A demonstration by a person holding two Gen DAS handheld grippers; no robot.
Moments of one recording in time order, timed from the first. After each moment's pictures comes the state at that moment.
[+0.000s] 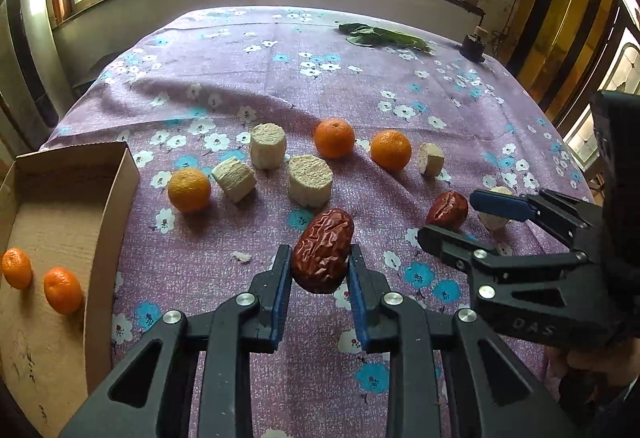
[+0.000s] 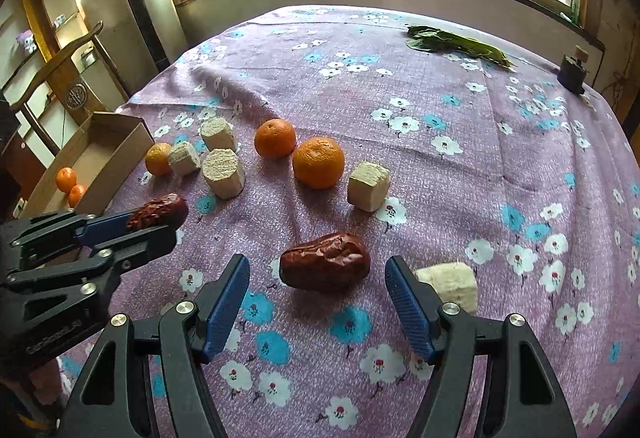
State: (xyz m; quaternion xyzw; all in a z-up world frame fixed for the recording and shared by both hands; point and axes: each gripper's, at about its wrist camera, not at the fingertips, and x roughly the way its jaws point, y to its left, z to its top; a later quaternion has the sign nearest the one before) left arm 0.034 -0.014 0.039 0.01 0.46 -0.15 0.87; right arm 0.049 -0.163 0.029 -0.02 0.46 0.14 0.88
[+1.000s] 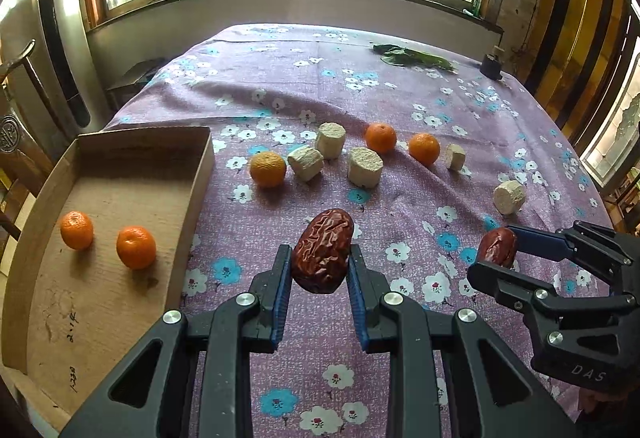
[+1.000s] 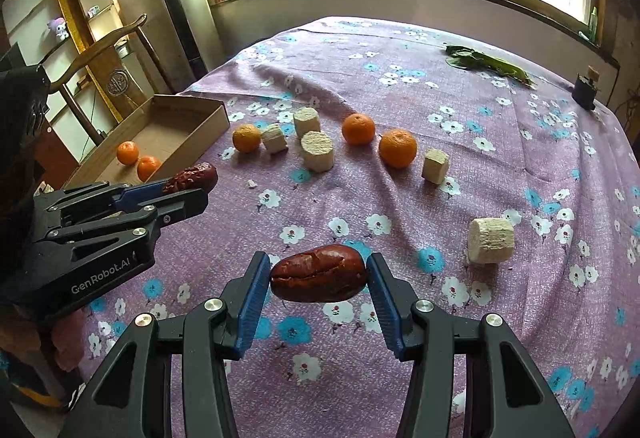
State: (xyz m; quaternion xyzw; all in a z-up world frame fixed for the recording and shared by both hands) left arm -0.011 0.031 0.060 0.01 0.43 -0.10 0.90; right arm -0.025 -0.122 0.064 -0.01 0.44 0.18 0.88
